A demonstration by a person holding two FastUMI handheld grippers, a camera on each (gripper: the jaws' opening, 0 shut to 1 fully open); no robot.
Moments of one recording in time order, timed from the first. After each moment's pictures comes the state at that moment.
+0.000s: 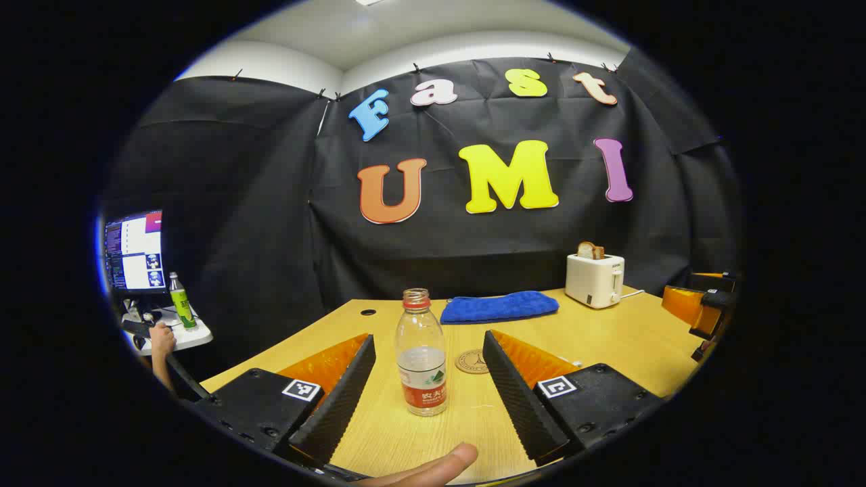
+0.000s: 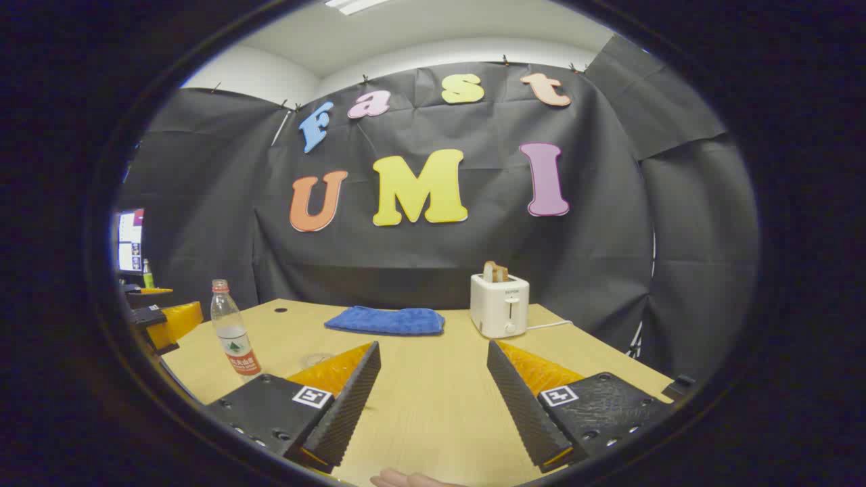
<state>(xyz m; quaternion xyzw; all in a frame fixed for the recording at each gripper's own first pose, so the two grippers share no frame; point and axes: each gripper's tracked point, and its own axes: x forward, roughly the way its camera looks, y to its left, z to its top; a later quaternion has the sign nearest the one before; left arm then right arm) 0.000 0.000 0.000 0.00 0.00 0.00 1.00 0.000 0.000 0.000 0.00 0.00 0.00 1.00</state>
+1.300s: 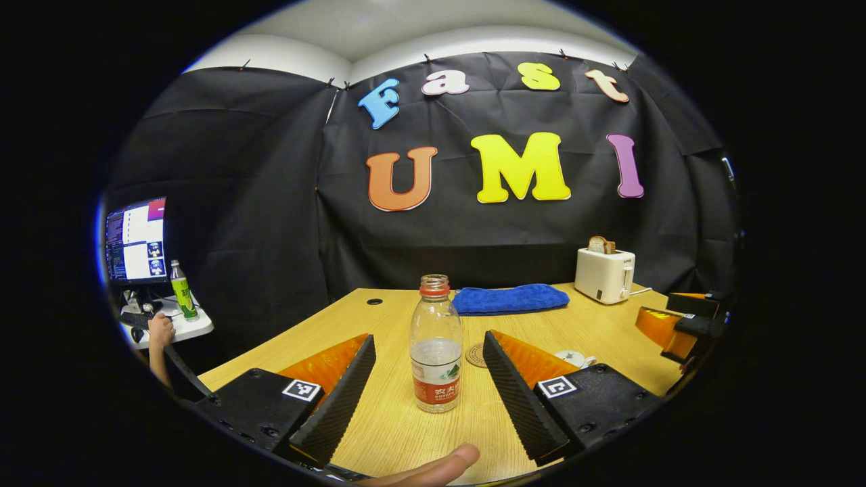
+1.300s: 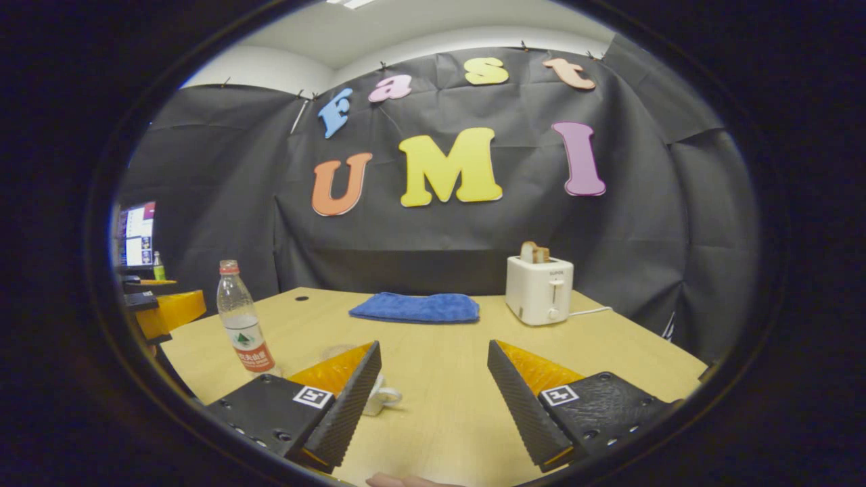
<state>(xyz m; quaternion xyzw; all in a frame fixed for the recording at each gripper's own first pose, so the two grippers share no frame) 0.007 0.010 -0.015 -0.01 0.02 0.00 1.00 0.049 0.066 -0.037 0.00 0.03 0.06 1.00</state>
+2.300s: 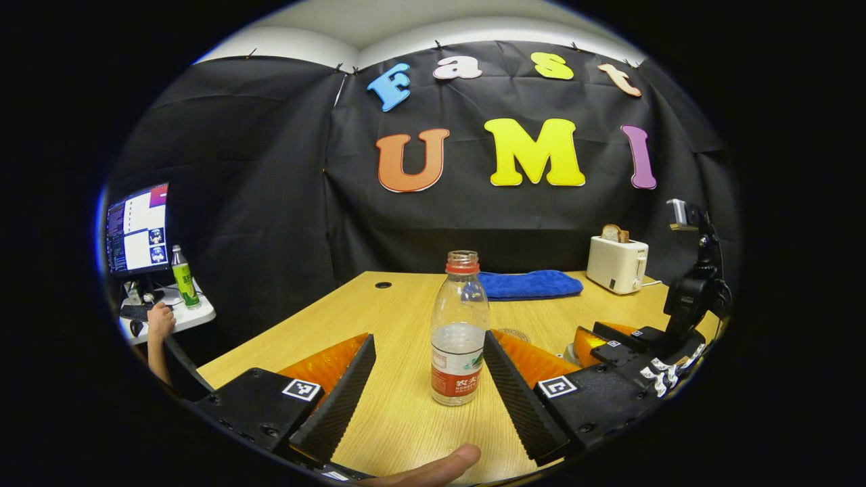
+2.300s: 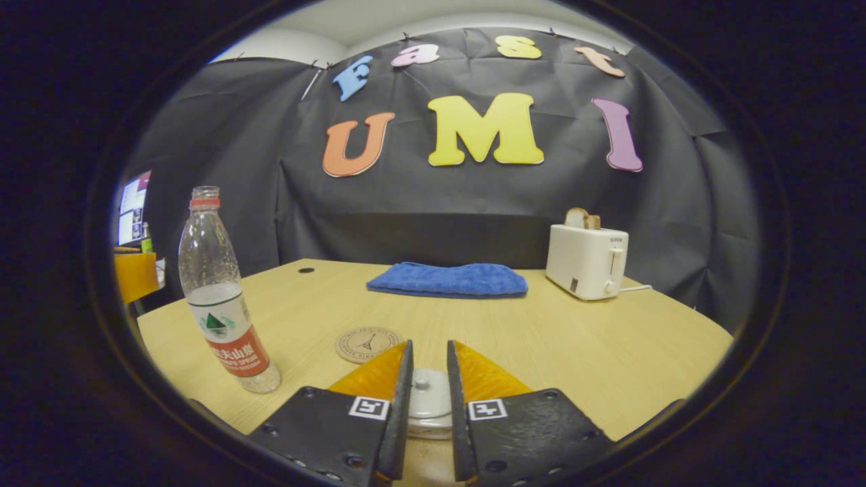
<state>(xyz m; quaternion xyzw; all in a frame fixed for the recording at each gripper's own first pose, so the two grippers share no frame) 0.020 0.028 -0.043 -0.03 0.06 0.01 1.00 0.122 0.148 -0.106 -0.03 0.08 0.06 0.99</state>
